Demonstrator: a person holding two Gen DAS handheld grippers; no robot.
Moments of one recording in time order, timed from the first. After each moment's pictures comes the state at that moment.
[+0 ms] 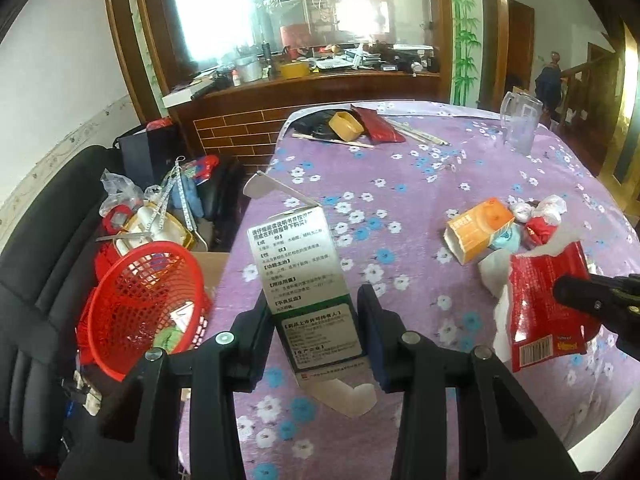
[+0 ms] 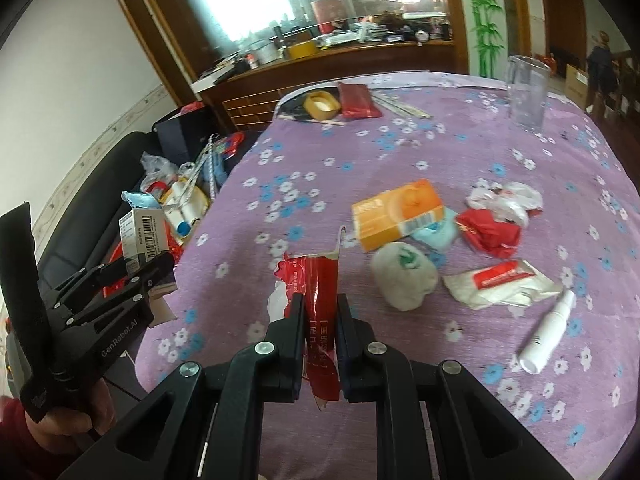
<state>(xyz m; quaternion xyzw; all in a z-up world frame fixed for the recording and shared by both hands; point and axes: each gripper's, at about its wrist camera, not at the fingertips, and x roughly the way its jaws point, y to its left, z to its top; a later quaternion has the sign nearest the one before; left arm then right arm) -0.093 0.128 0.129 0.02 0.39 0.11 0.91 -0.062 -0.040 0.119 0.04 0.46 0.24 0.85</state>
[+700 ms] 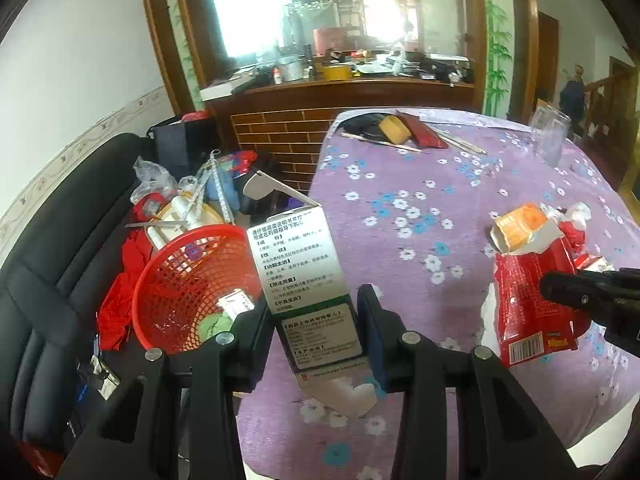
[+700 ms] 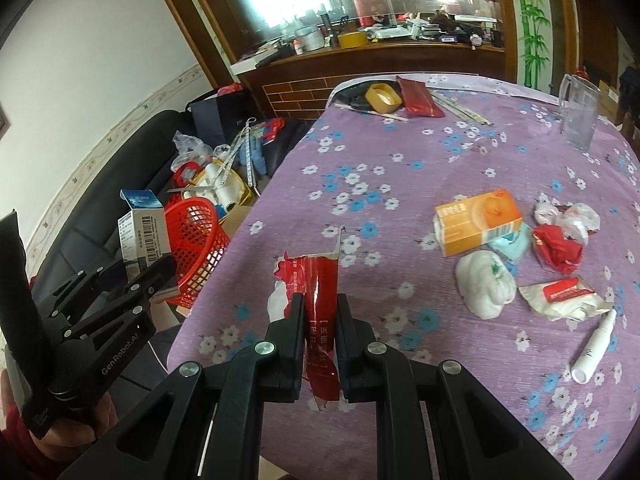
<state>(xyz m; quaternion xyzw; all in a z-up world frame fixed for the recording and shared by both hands) -0.132 0.184 0.137 0.01 0.38 0.15 0.91 -0.073 0.028 0.120 0.02 0.47 0.29 0.84</state>
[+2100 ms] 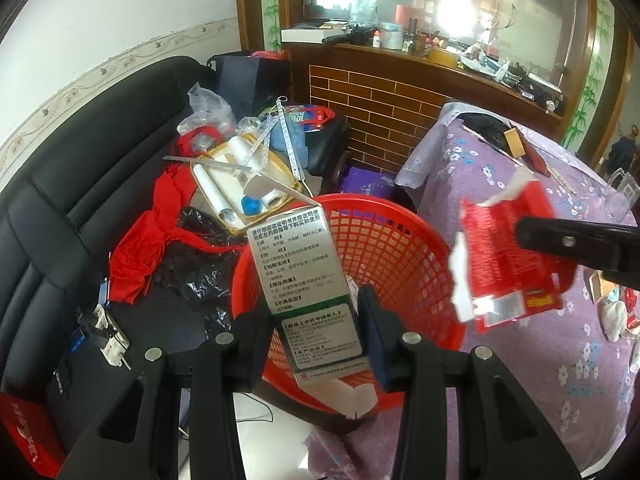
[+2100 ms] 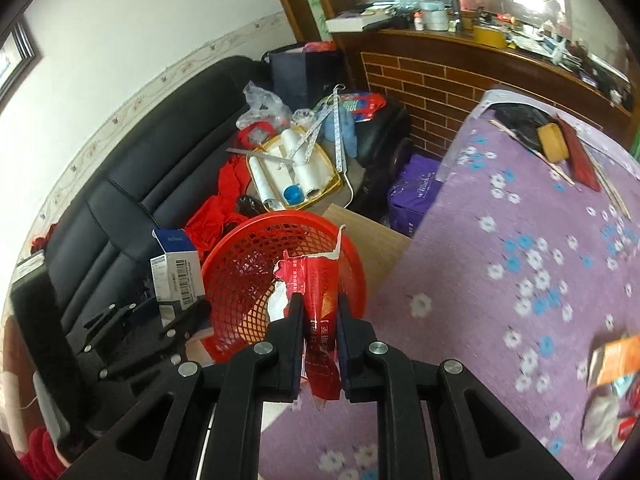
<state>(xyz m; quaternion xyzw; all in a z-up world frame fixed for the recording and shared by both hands) -0.136 0.385 0.108 -0.10 0.42 0.22 0.88 -0.023 0.290 0.116 -0.07 0.49 0.39 0.78</state>
